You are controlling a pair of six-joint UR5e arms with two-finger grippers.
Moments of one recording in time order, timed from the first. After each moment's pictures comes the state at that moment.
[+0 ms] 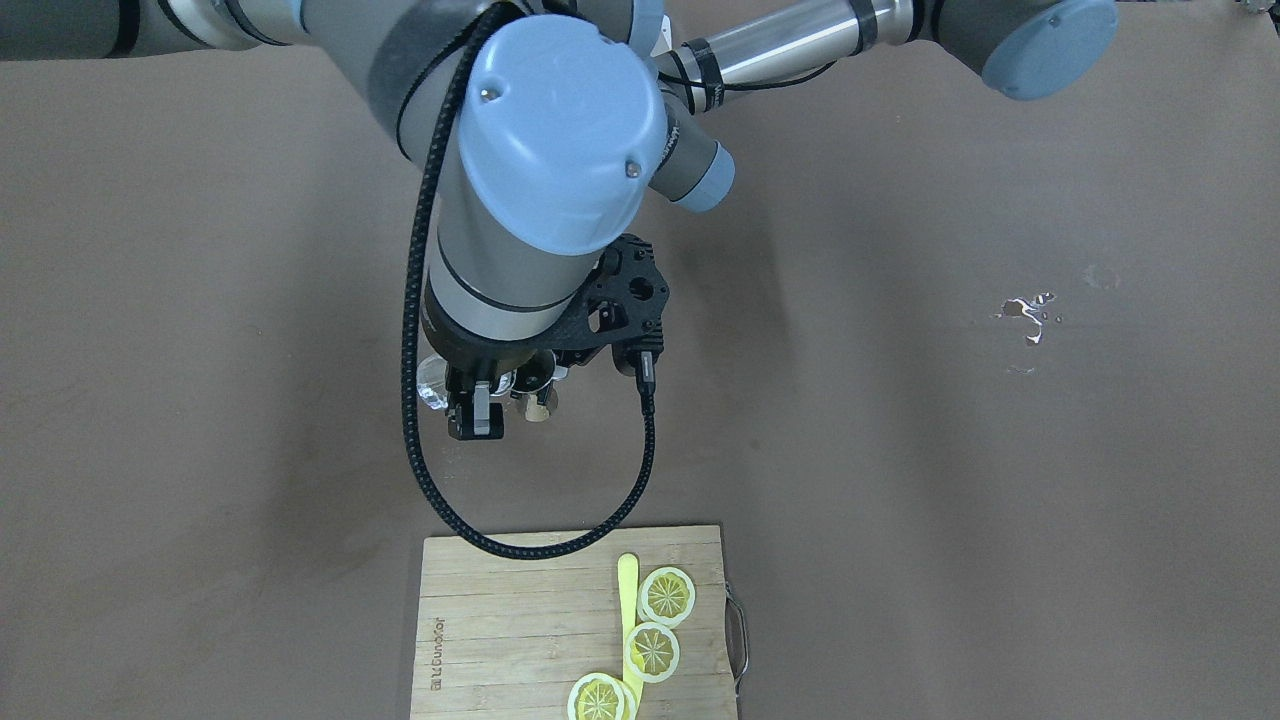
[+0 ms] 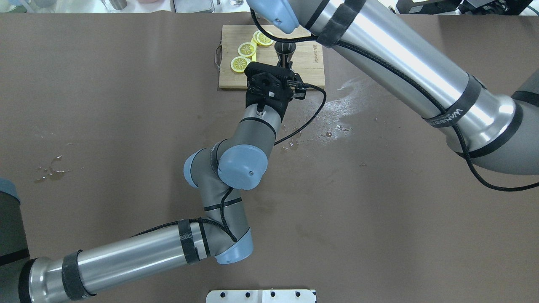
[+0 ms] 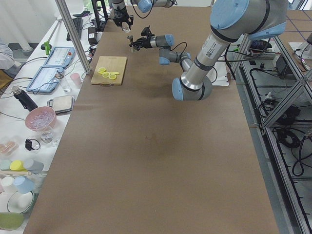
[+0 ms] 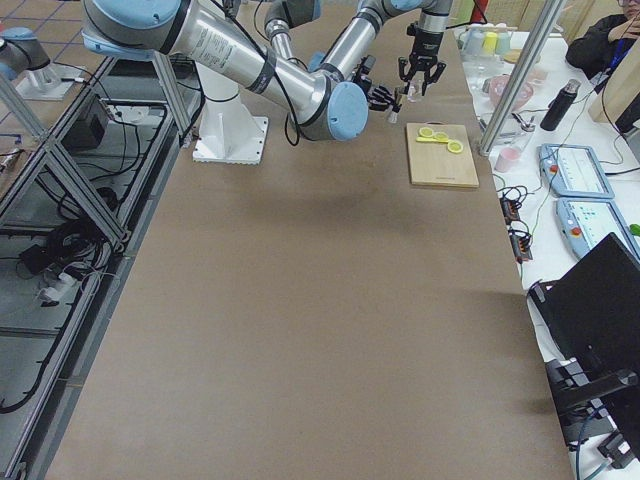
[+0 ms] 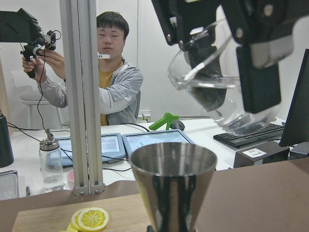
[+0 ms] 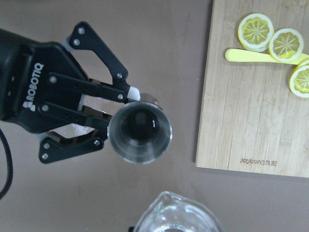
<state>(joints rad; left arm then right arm) -0.40 -2.46 -1.27 -2.54 -0.80 -0.80 0.96 -0.36 1.30 -2.18 2.09 -0.96</state>
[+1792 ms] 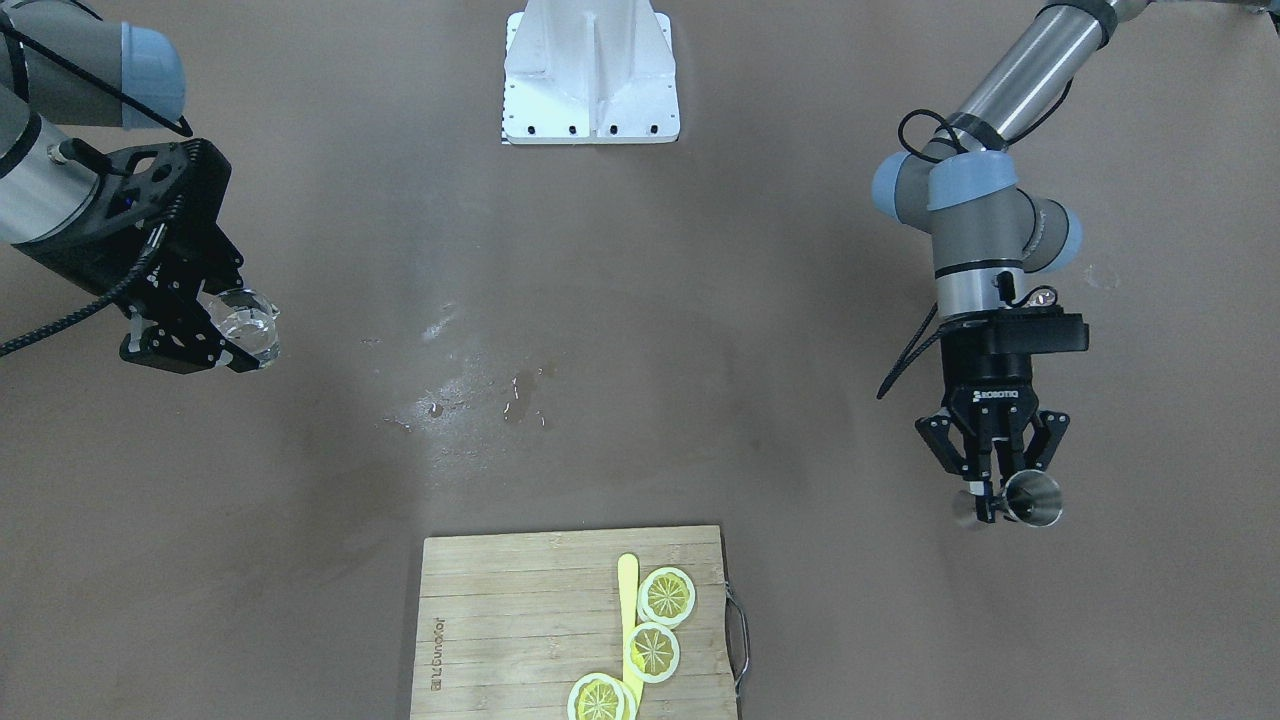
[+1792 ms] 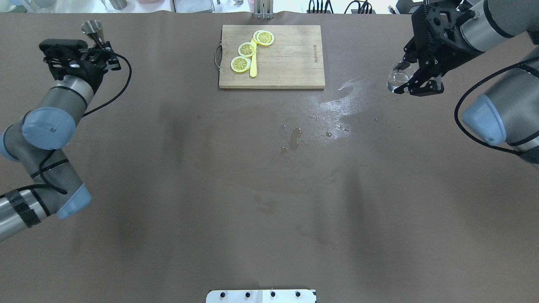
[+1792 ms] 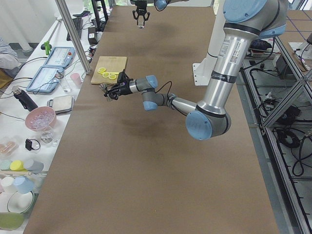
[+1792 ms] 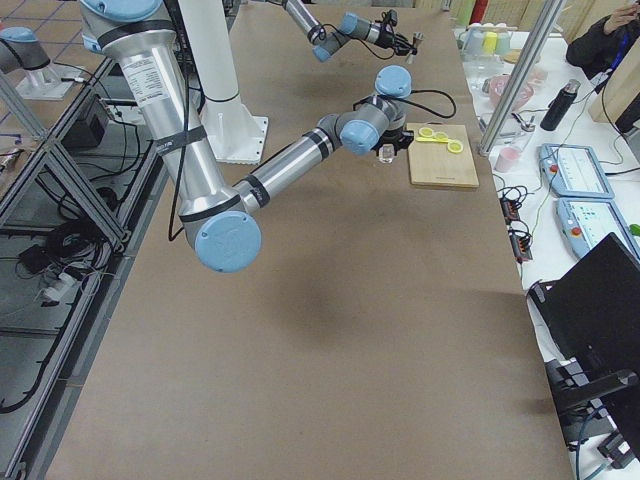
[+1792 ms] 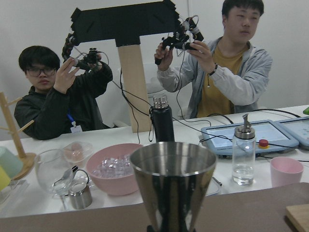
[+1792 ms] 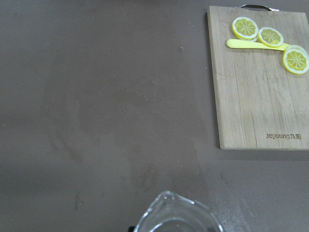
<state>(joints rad) -0.73 -1.82 -1.44 -2.71 -0.98 -0.96 1.06 -1.21 1.81 -1.25 2.38 -0.60</state>
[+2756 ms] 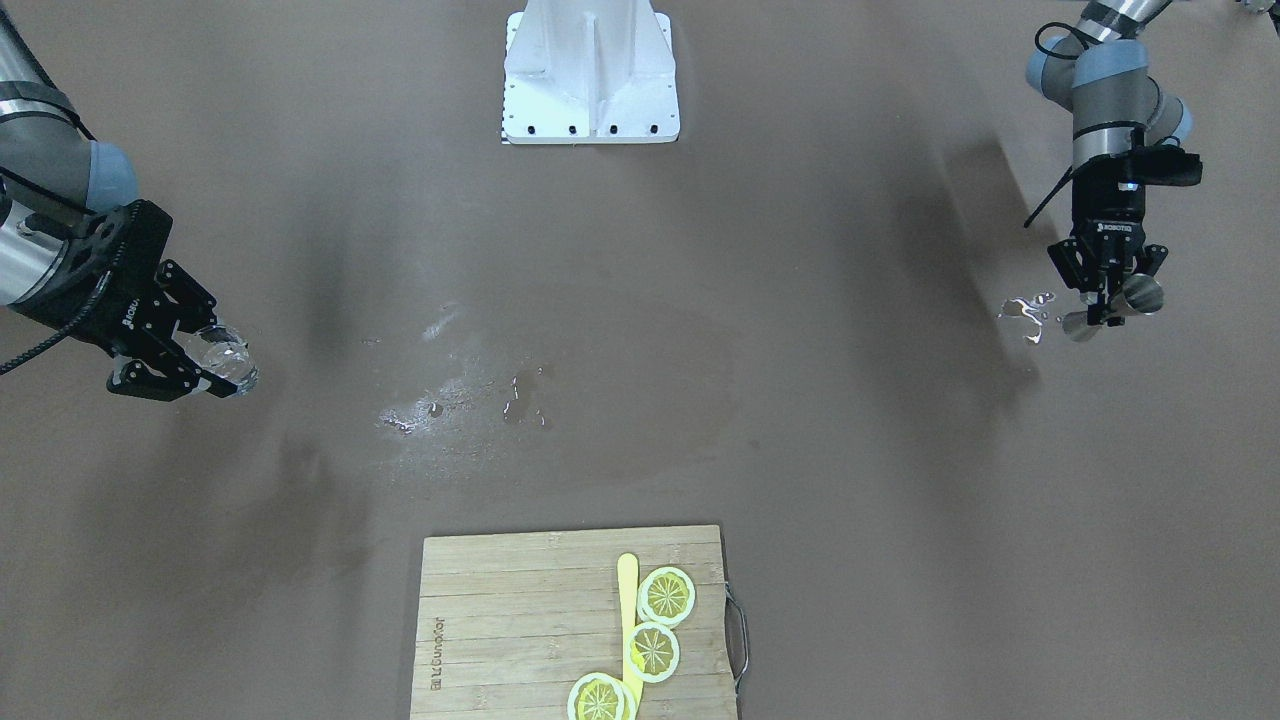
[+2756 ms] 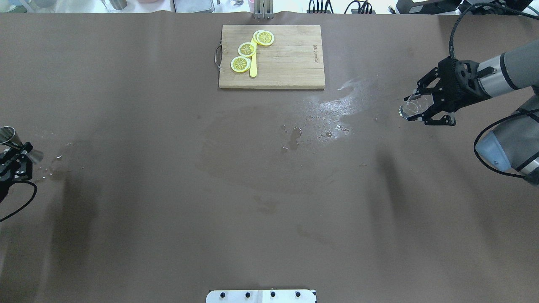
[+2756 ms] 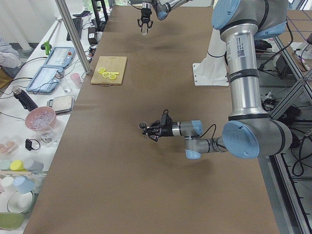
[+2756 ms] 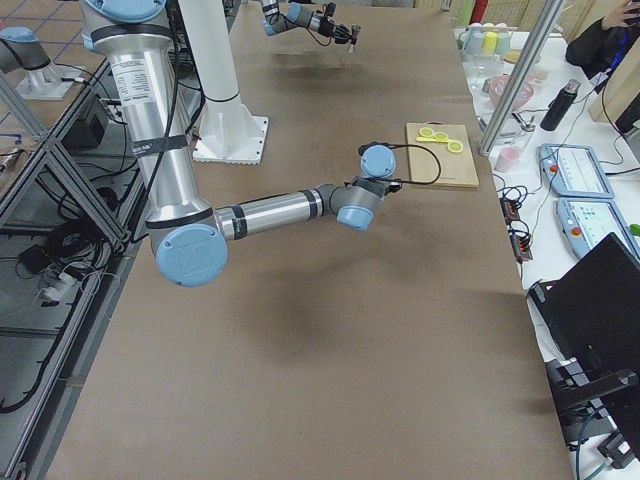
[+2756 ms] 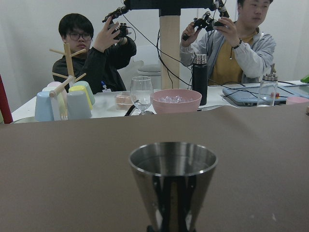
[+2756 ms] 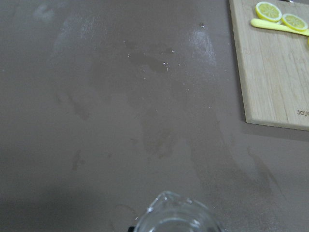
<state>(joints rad) -0.29 -1.29 -1.44 -3.28 -0.61 -0.98 1.03 -1.36 1.51 -0.60 2.42 -0.53</state>
